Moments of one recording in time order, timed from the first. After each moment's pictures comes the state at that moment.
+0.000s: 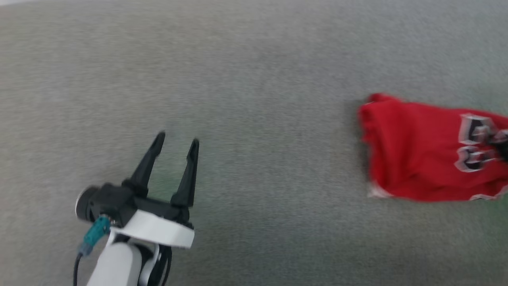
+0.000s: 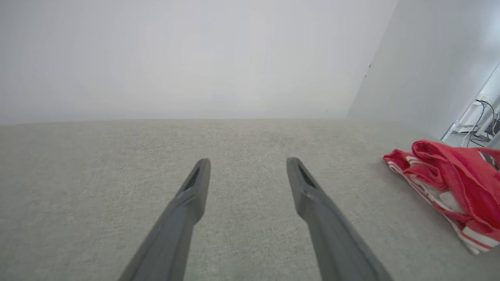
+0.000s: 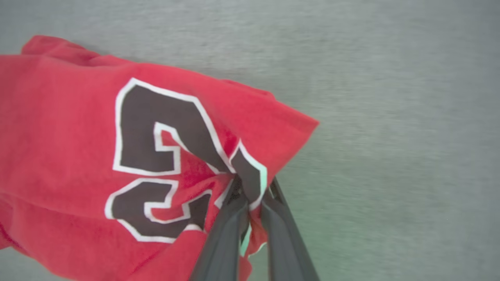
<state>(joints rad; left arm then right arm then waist) -0.17 0.16 -0.22 0.07 -0.28 -0.13 -0.26 -0.41 -0.64 0.05 0.27 0.79 0.13 0.76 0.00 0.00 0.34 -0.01</state>
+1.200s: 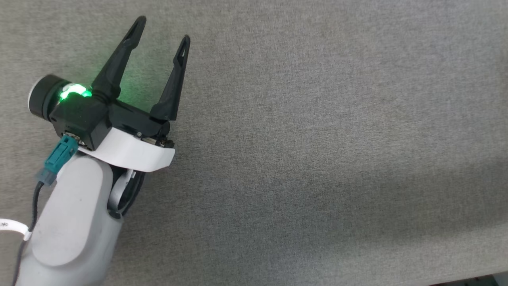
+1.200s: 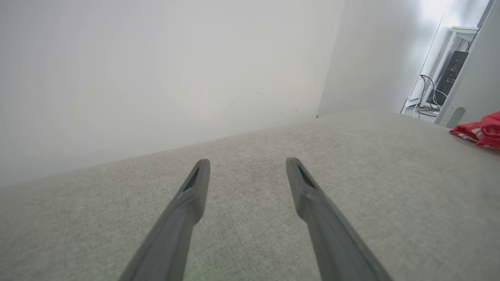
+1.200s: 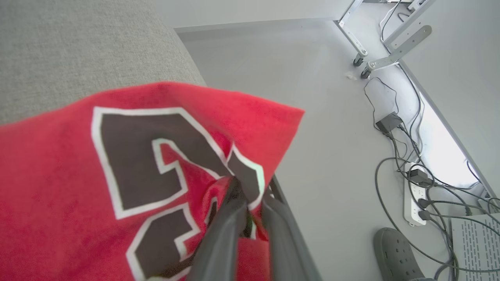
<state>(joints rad) -0.57 0.34 -0.31 0.06 -0.29 -0.13 -0.26 -0.87 -0.75 -0.16 1.02 0.44 0.13 0.11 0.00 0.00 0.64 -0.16</state>
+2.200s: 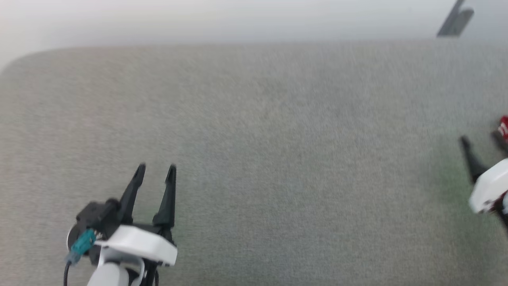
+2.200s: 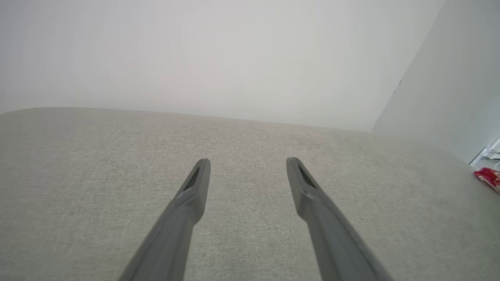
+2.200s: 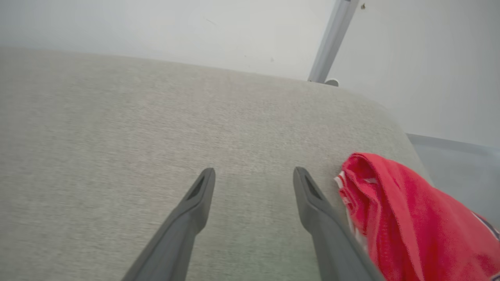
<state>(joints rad) -0.14 0.16 -0.15 0.23 -0.36 -0.13 -0.26 -0.54 -0.56 0.30 0.79 0.54 0.13 -0.14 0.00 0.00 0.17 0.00</state>
